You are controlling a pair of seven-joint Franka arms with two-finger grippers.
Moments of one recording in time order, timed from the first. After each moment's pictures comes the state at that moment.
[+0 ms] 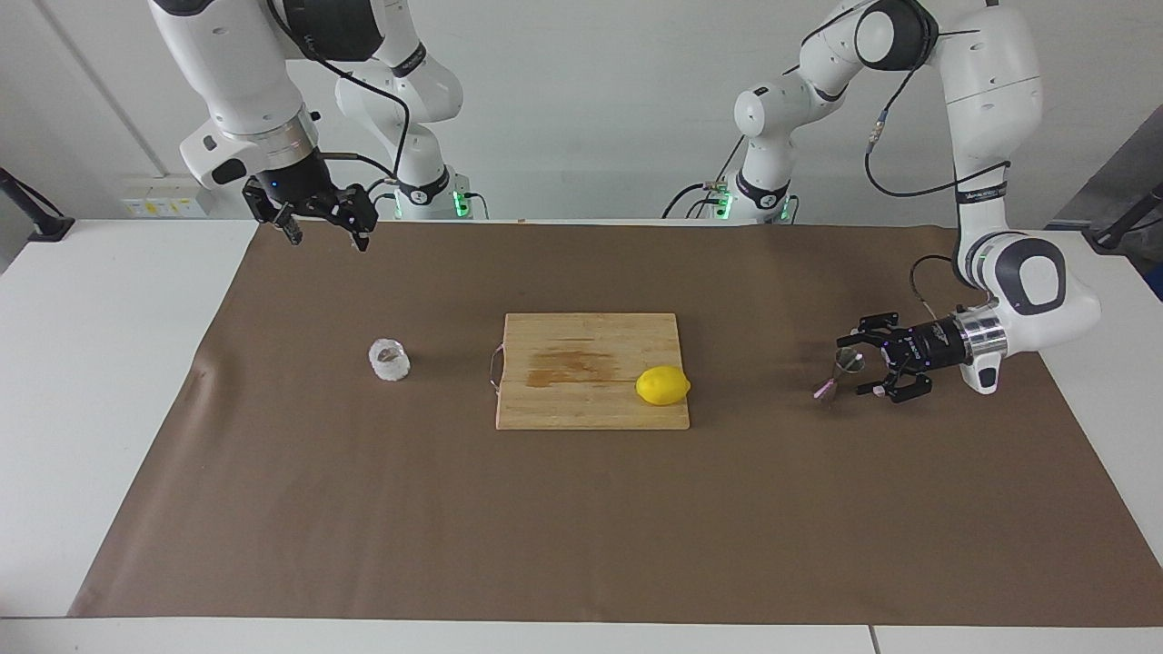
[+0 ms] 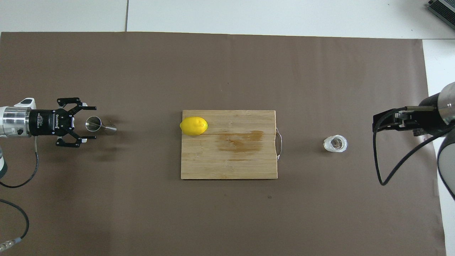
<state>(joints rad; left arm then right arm) 0.40 0.43 -0.08 -1.89 -1.04 1.64 -0.75 0.04 -0.05 0.01 -1.66 -0.01 1.55 0.16</state>
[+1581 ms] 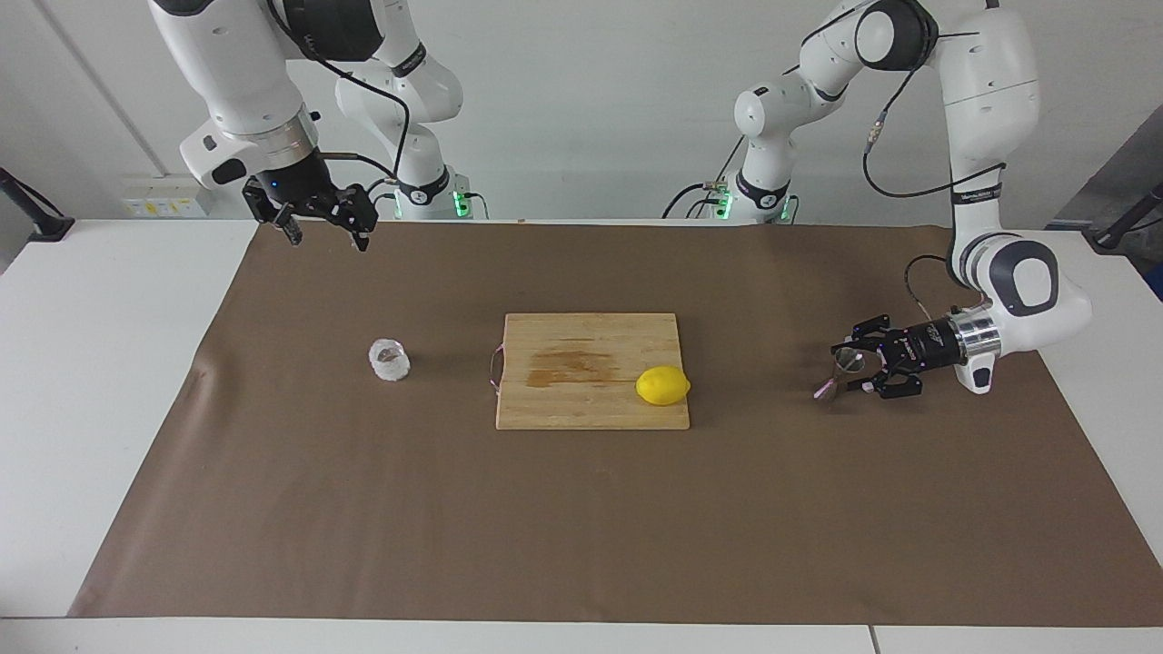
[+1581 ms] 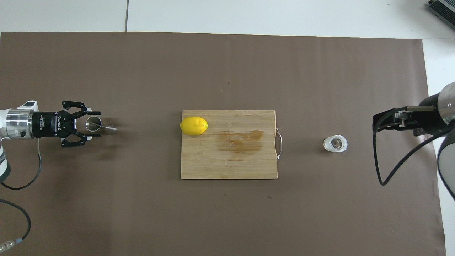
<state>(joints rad) 0.40 0.43 -0.08 -1.91 -1.05 1.65 -0.75 0.04 -0.05 0.01 -1.66 -0.01 1.55 0.16</state>
